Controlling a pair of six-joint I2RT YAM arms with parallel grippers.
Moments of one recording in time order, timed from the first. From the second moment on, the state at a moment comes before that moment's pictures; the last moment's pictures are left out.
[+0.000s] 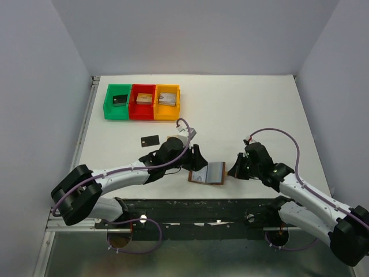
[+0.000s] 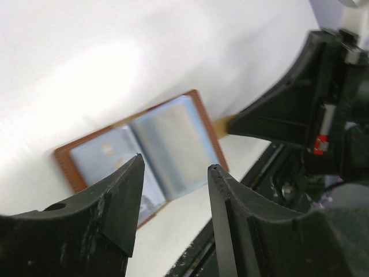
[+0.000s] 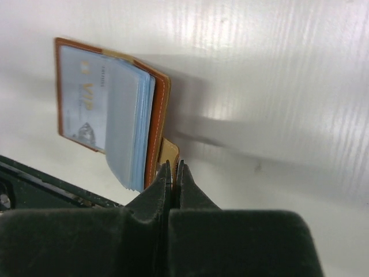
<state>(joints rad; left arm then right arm) -0.93 1.33 0.63 0.27 0.16 -0.63 0.57 0.88 0.44 -0.39 -0.09 0.65</state>
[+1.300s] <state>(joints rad) -0.88 1.44 0.68 0.30 0.19 -0.70 0.57 1.04 0.42 -0.14 -0.33 0.71</state>
